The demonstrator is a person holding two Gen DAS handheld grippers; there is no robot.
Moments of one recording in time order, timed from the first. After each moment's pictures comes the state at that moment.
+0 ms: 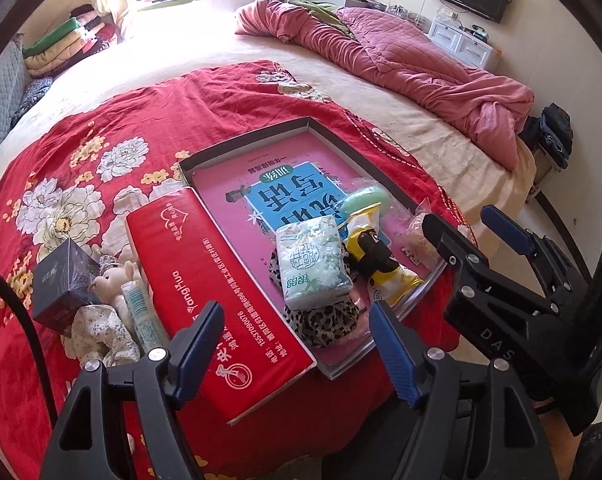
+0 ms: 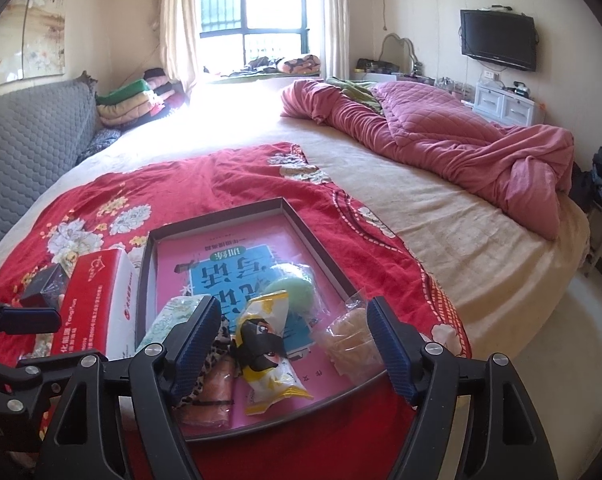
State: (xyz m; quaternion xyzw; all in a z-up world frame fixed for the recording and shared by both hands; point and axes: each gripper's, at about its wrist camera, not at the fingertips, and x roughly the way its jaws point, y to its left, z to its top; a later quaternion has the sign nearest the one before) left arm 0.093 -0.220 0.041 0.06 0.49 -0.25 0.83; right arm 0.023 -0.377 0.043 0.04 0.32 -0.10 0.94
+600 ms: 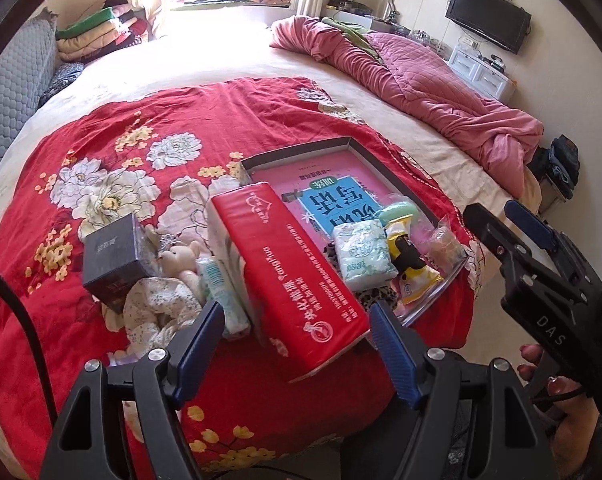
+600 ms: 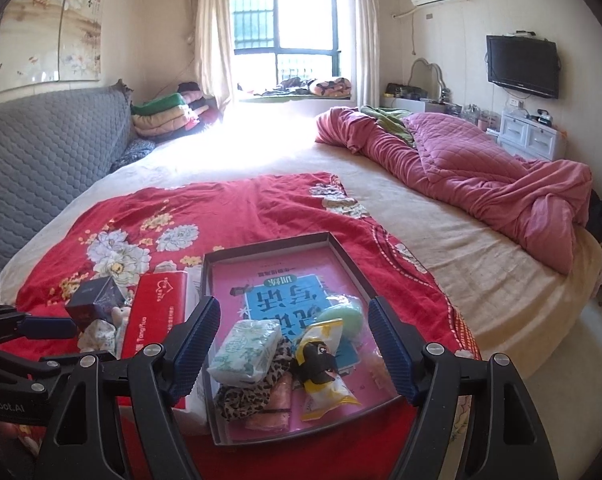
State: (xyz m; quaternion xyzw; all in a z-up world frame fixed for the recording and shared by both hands) left arm 0.081 -0.142 0.062 0.02 0.48 -0.22 0.85; right arm 0.008 -0.331 0.086 0.02 0.29 -0.05 0.96
